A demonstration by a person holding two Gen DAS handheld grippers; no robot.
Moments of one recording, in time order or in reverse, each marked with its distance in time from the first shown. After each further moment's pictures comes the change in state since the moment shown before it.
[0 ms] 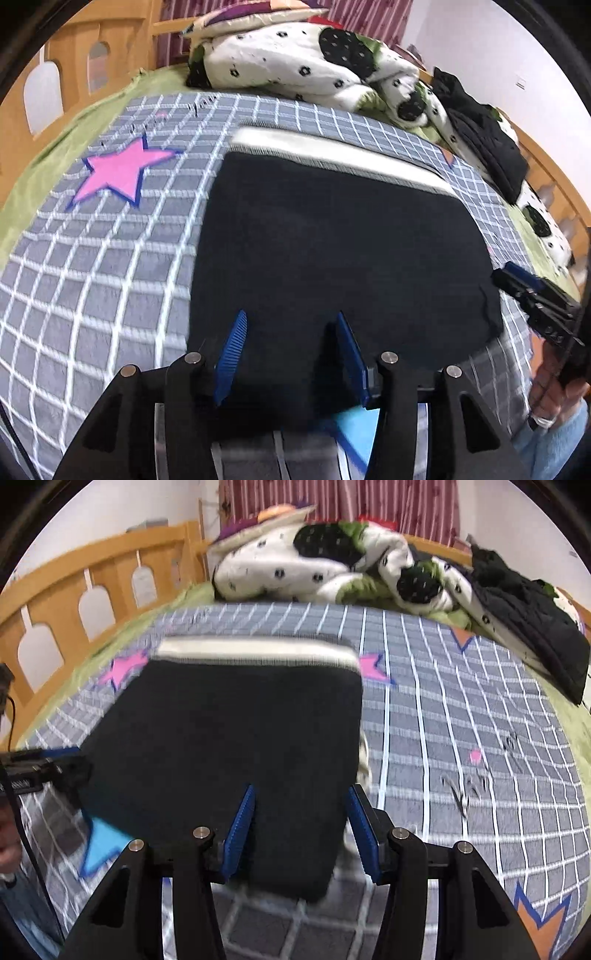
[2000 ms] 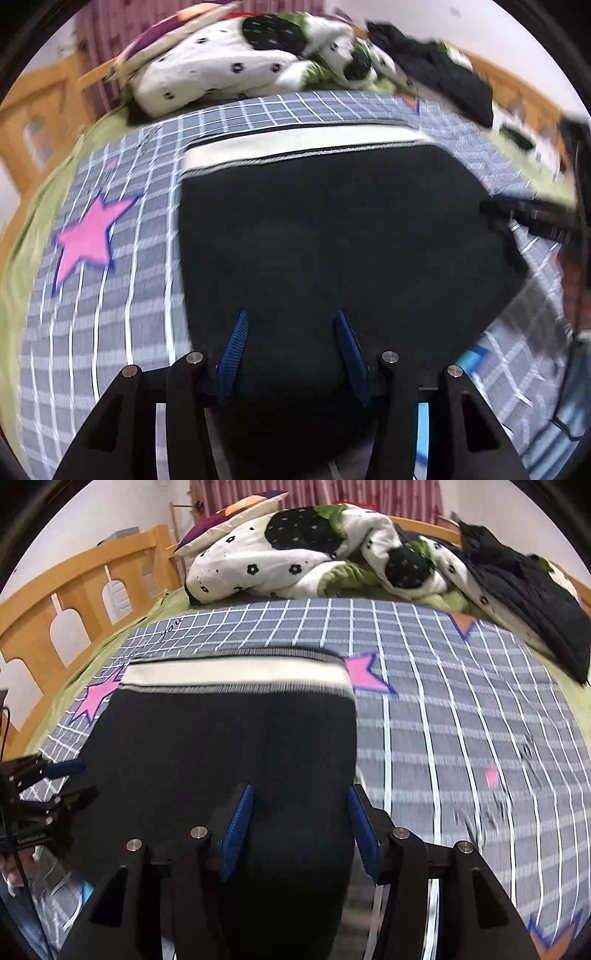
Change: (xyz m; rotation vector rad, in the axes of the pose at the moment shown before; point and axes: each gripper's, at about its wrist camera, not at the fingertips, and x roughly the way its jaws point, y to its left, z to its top) left arm 0.005 -0.009 -0.001 0.294 0.041 -0.027; right arm 0.038 -0.013 0.025 0.102 0.067 -0.012
